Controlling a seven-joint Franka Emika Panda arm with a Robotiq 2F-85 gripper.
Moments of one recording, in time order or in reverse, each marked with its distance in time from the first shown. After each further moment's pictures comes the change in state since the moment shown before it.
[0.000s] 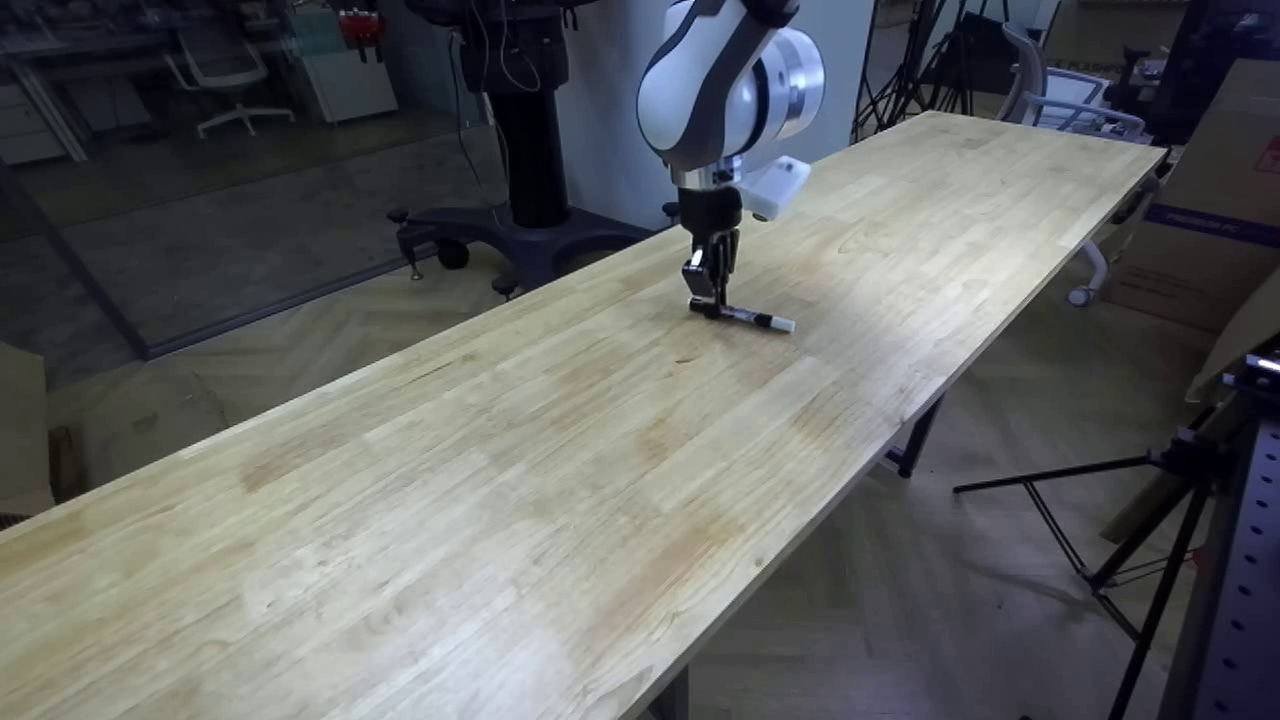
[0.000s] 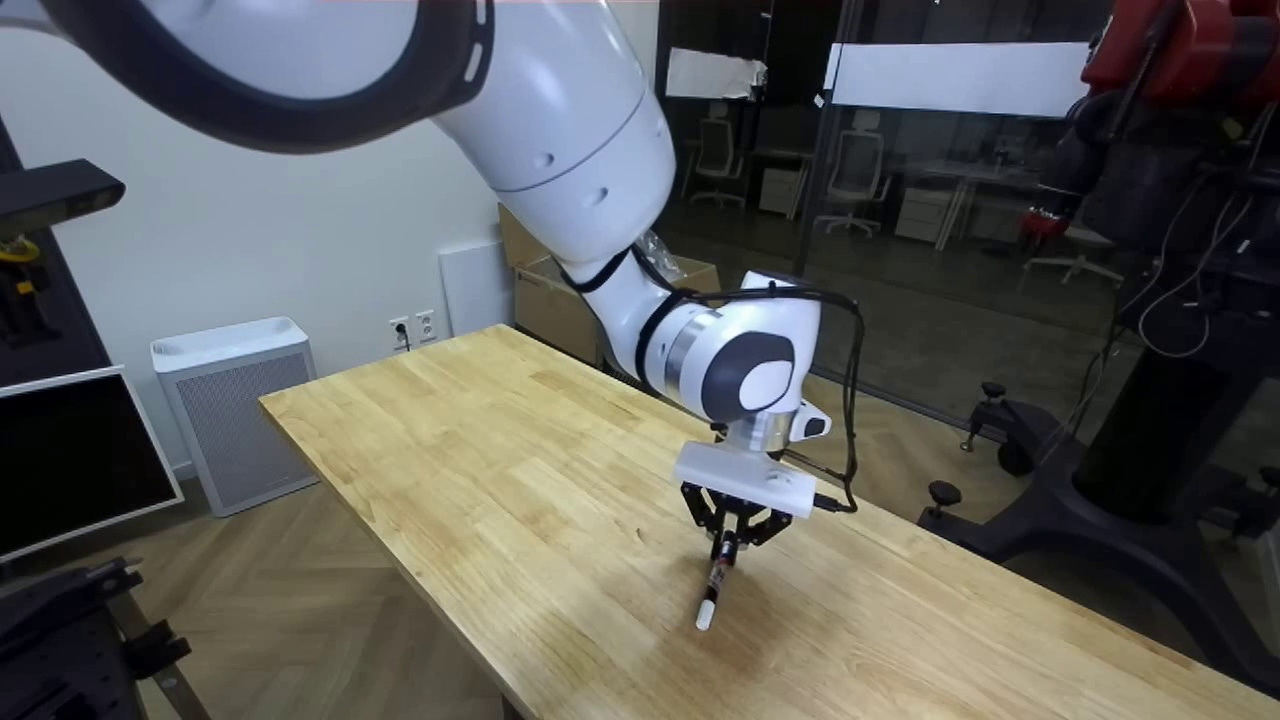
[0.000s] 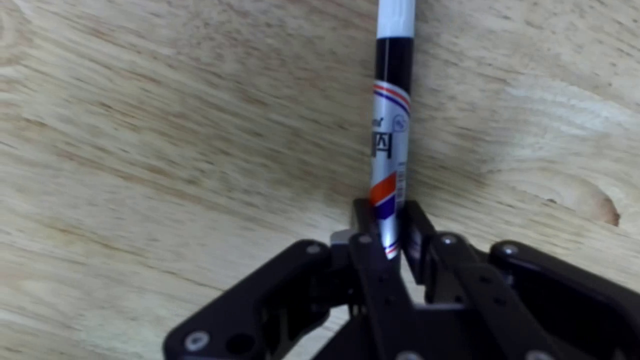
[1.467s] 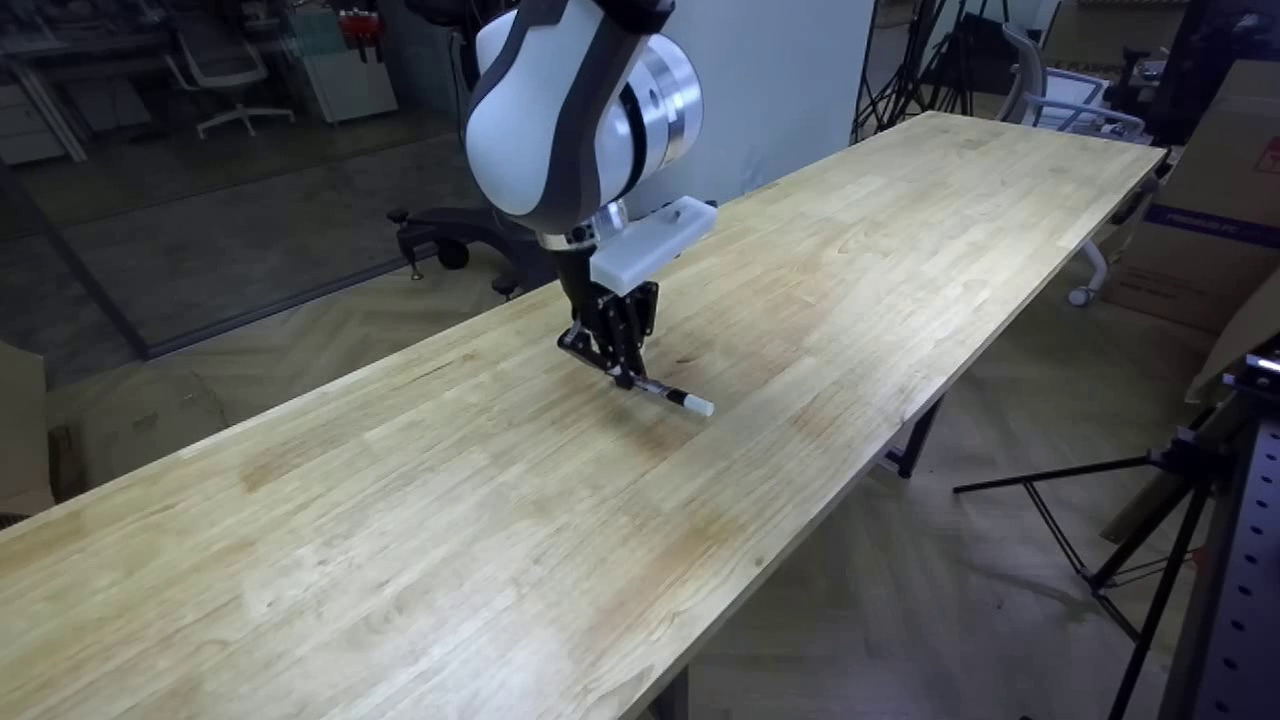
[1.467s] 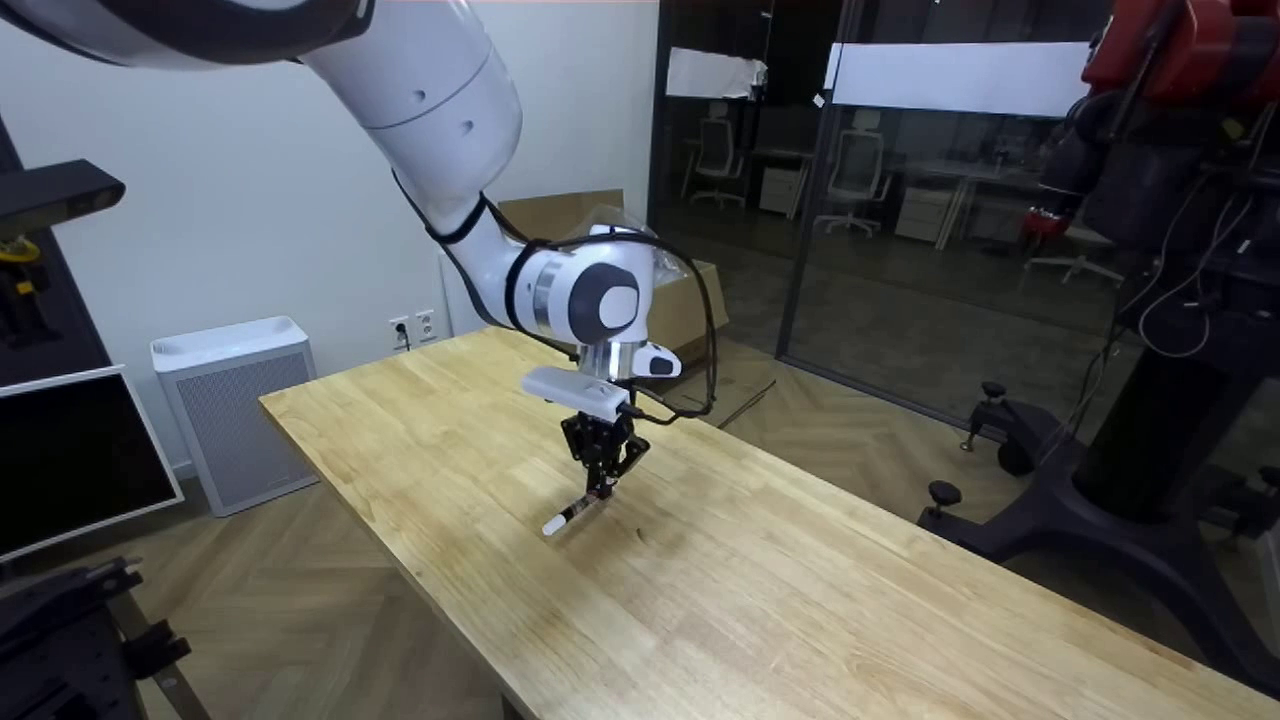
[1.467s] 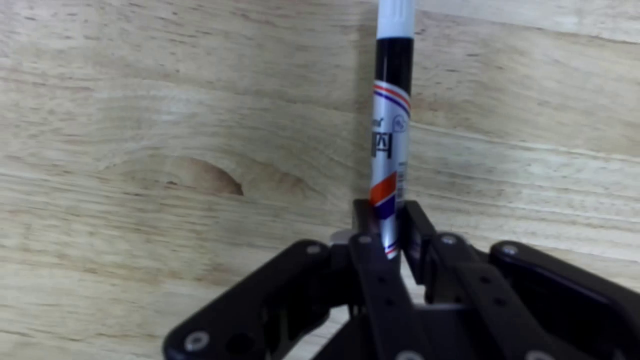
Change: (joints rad) arm 0.321 -0.085 -0.034 -0.112 -0.019 -0.071 0.528
